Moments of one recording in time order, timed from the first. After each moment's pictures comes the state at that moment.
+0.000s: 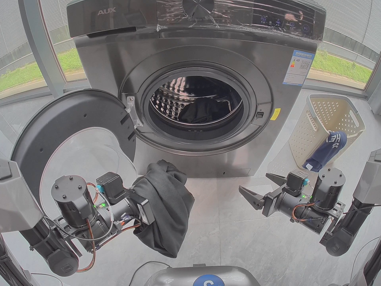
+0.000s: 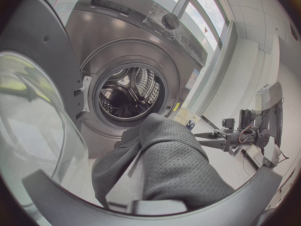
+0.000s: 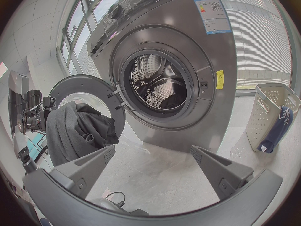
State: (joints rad) left arm -0.60 1.87 -0.27 -1.55 -0.03 -0.18; right arm 0.53 1.97 -0.30 -1.55 0.04 0.12
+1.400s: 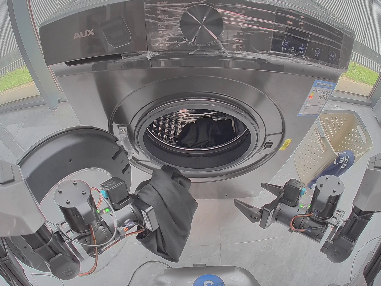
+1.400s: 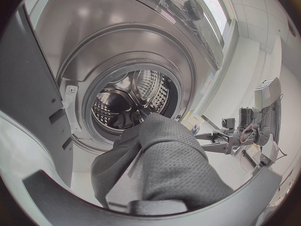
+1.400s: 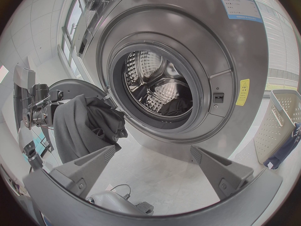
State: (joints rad) left arm -0.63 1.88 -0.26 -1.55 -0.03 -0.17; right arm 0.59 1.96 -0.25 -1.55 0.04 0.12
